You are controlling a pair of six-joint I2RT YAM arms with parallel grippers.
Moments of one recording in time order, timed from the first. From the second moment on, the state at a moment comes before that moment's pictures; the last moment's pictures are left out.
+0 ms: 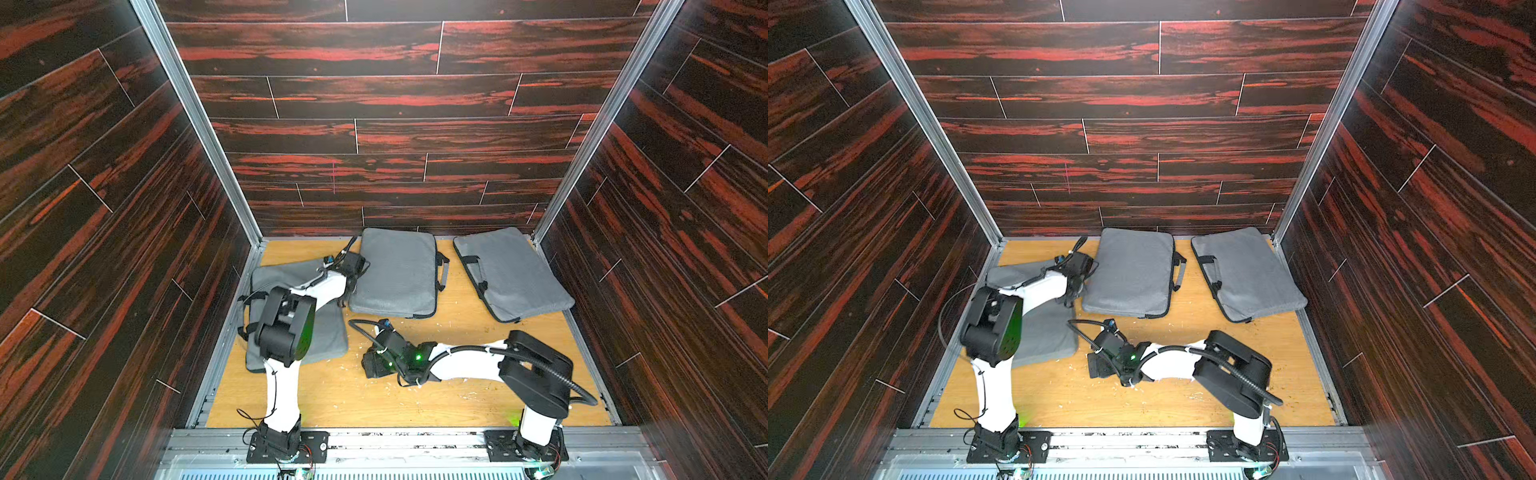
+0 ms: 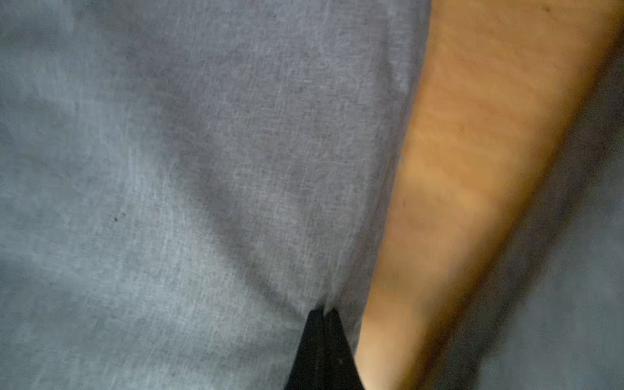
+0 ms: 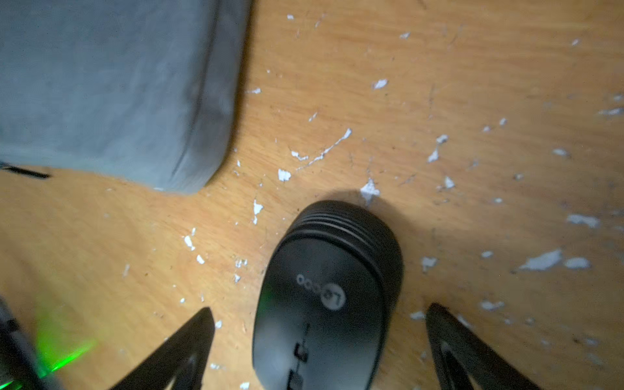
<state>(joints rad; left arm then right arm) -0.34 2.01 1.37 -0.55 -0.44 -0.69 1.16 1.84 1.01 -0.09 0.14 0.77</state>
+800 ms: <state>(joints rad) -0.44 1.53 1.09 -0.48 -0.35 -0.73 1.18 1.91 1.02 -0.08 0.38 0.82</state>
